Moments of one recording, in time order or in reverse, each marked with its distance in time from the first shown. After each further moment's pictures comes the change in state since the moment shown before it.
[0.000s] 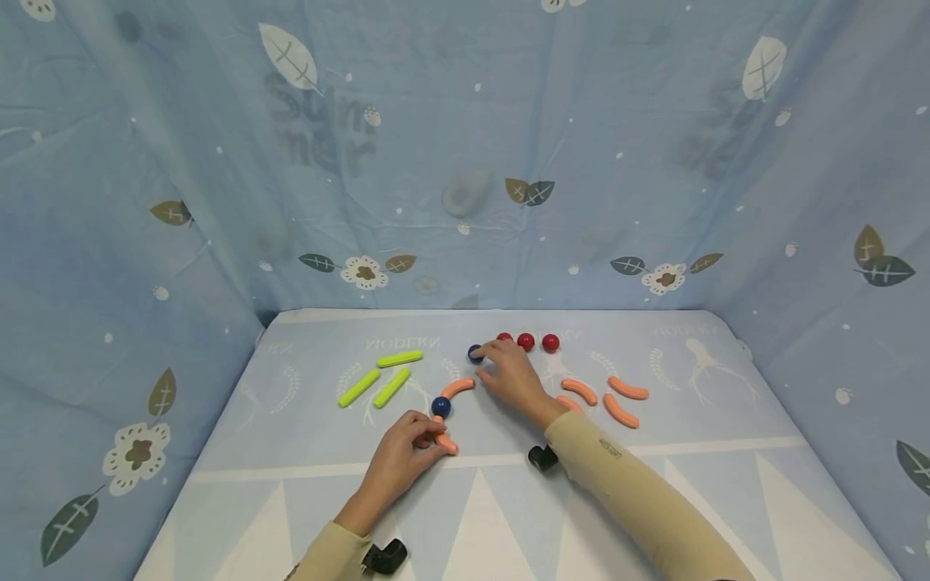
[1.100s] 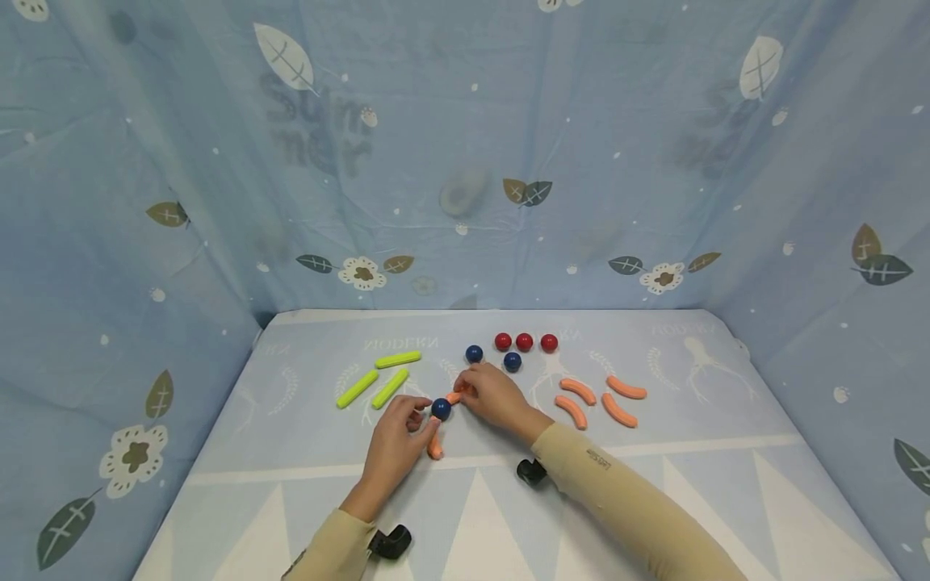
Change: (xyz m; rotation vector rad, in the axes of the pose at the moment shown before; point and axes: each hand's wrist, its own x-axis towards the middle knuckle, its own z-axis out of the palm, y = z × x) left_hand 0.018 -0.001 0.001 0.086 0.176 -0.055; right_hand -0.013 -0.024 0.020 0.008 -0.148 -0.094
